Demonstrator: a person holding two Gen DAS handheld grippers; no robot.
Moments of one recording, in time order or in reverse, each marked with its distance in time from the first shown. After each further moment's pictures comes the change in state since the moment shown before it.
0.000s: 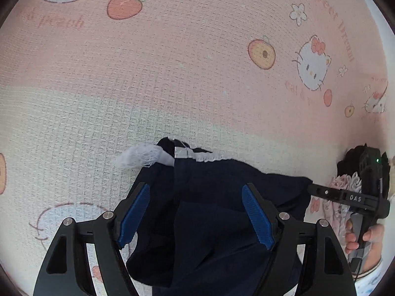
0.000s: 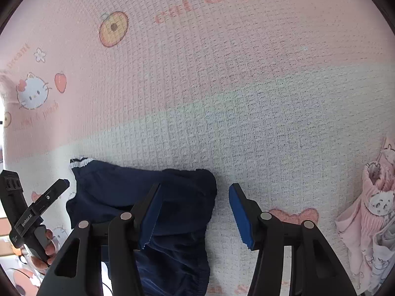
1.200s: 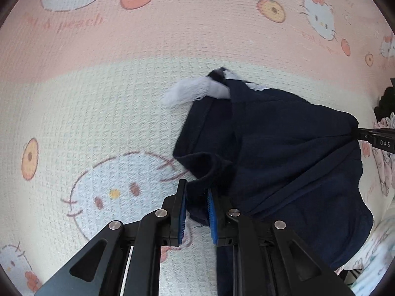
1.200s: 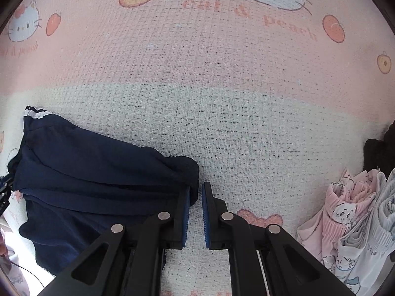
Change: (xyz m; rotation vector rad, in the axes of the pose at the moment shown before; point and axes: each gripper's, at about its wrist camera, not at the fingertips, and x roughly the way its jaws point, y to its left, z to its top) left arm 0.034 0.010 -0.076 0.179 0.025 0.285; right arm 0.039 0.092 -0.063 -0.297 -0.070 -0.395
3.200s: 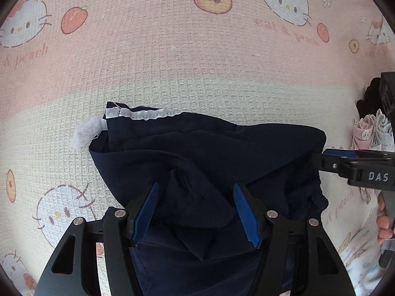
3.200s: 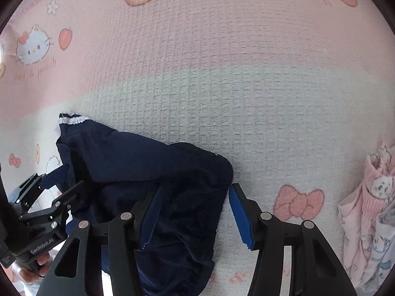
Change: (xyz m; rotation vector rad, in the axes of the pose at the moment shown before) left arm -0.043 -0.092 0.041 0.077 0.060 -0.094; right arm -0.008 -0.075 0.006 0.092 0.096 0.254
